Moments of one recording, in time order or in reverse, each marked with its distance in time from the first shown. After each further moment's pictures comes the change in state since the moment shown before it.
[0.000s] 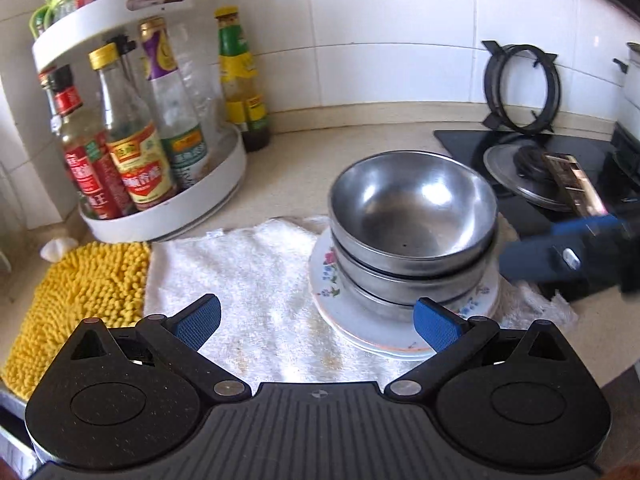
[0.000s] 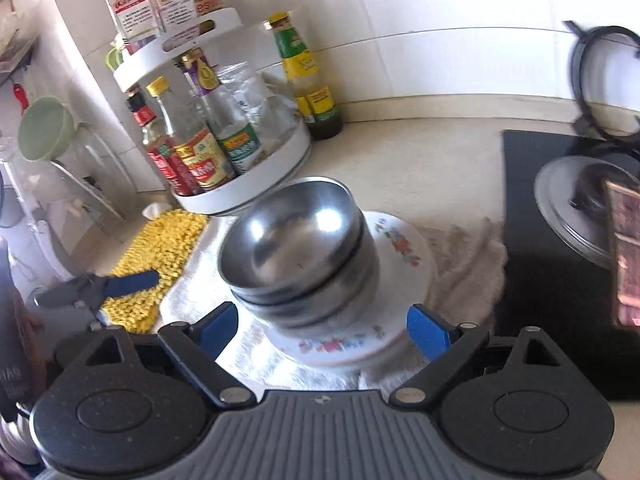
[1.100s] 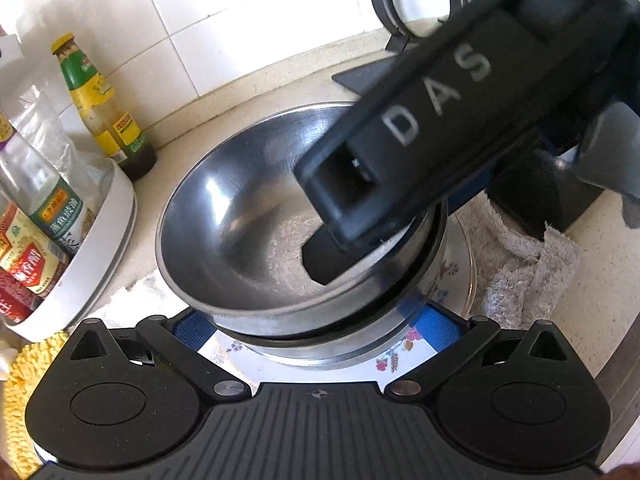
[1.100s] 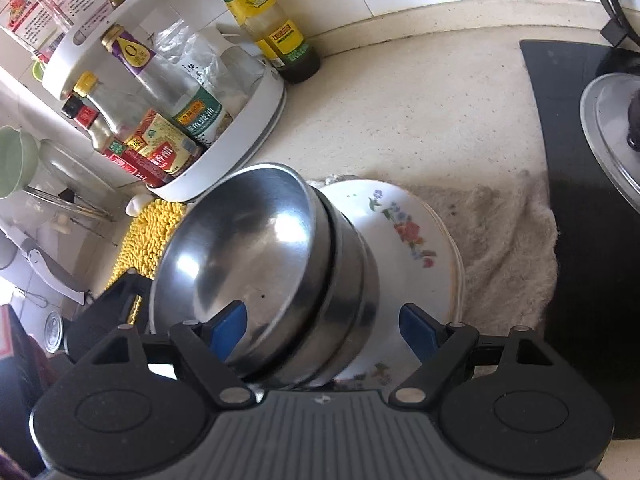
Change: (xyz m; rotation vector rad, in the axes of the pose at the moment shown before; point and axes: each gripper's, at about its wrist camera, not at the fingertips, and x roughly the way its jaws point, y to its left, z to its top) left arm 0.077 -0.063 0.017 0.376 0.090 -0.138; right arm 0.092 -0.039 0.045 0.147 0.234 0.109
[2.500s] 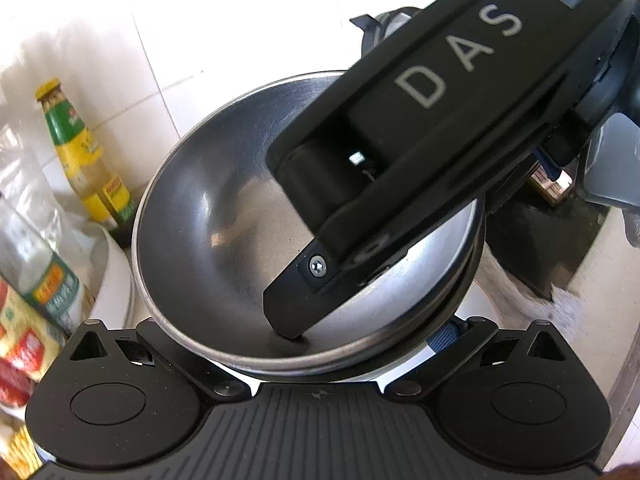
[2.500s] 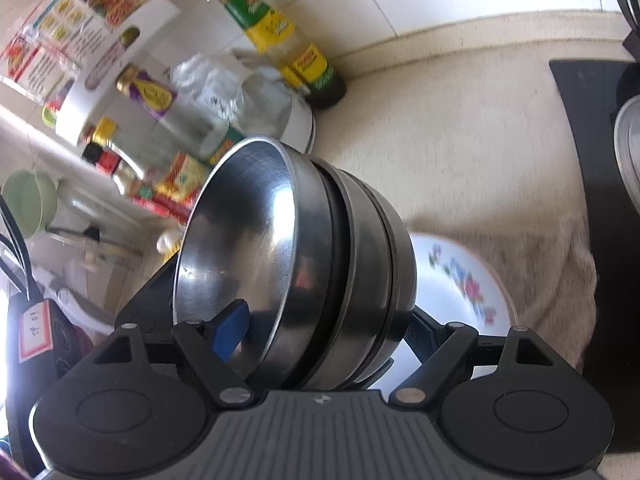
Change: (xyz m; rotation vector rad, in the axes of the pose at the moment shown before) left arm 0.002 0.059 0.038 0.038 -0.165 -0.131; right arm -0.001 0.028 0.036 0.060 0.009 0.060
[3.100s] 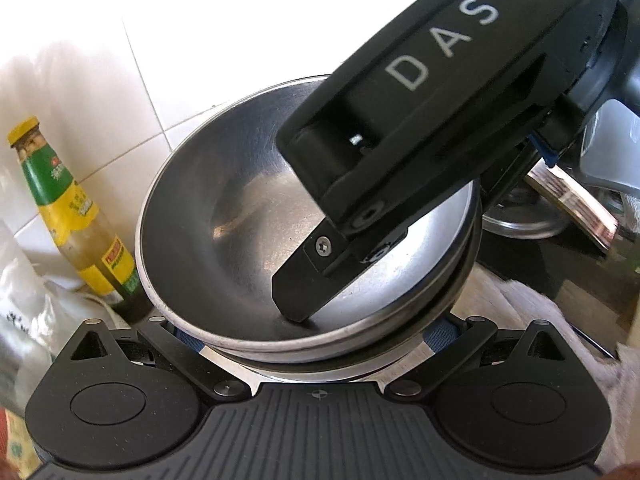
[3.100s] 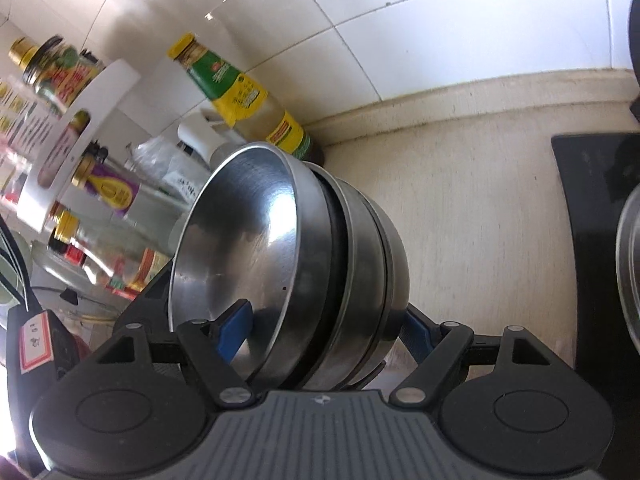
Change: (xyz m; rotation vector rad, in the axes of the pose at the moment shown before) left arm 0.040 0.069 0.048 0.050 -0.079 -0.036; right arm 0.013 0.001 0.085 0.038 -0.092 -0.068
